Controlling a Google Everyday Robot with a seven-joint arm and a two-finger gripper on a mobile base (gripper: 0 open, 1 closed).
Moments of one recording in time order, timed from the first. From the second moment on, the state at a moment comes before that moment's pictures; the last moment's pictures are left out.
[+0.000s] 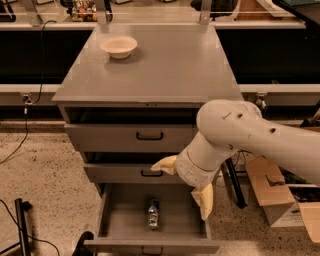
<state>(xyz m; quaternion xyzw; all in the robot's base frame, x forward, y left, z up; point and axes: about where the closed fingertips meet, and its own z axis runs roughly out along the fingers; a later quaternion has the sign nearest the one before) 0.420 -0.046 0.698 -0.92 0.35 0.09 0.16</state>
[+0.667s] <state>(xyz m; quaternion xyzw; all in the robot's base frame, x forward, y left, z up) 0.432 -0.034 0.661 -0.92 0.34 0.09 0.15</state>
